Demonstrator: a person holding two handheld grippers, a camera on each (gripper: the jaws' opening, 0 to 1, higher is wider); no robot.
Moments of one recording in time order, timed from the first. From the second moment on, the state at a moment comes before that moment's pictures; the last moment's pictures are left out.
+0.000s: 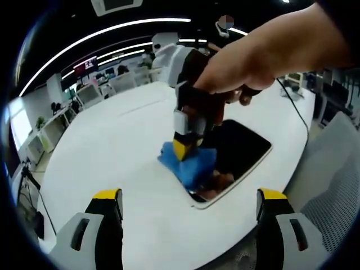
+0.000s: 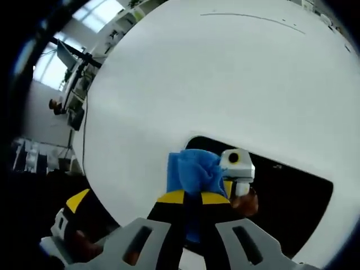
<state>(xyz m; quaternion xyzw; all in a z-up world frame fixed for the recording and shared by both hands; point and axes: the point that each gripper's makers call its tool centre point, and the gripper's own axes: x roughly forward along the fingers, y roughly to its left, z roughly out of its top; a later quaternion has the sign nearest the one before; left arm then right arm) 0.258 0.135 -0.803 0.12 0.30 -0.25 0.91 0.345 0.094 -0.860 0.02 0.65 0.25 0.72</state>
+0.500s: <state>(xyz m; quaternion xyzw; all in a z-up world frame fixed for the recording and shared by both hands) 0.259 0.131 -0.799 0.11 0.29 -0.26 0.91 0.328 0.096 -0.857 0.01 0.64 0.26 0.72</state>
